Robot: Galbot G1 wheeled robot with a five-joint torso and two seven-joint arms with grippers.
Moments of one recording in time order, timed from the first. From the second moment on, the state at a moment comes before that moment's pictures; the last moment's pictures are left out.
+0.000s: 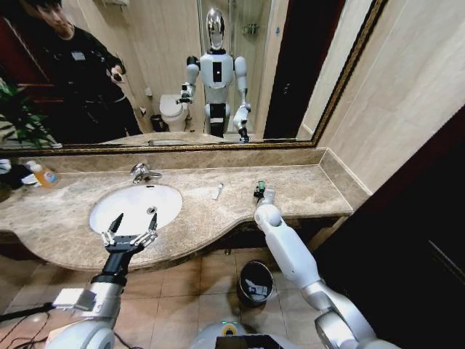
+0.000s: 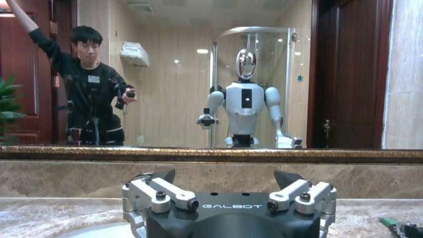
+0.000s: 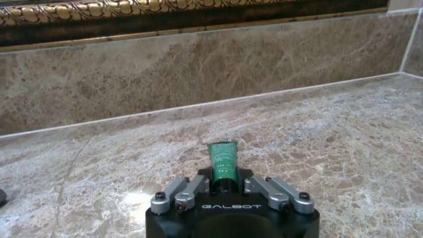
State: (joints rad) left arm 1.84 -1.36 -0.82 -2.47 -0.37 0.04 0.05; right arm -0.66 1.40 0.15 1.37 0.53 -0.35 0.54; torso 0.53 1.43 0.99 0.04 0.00
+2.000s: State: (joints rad) left arm 1.84 -1.36 -0.82 -2.47 -0.37 0.04 0.05; right arm -1.49 1.21 0.30 1.88 0.40 -0.02 -0.01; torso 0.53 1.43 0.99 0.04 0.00
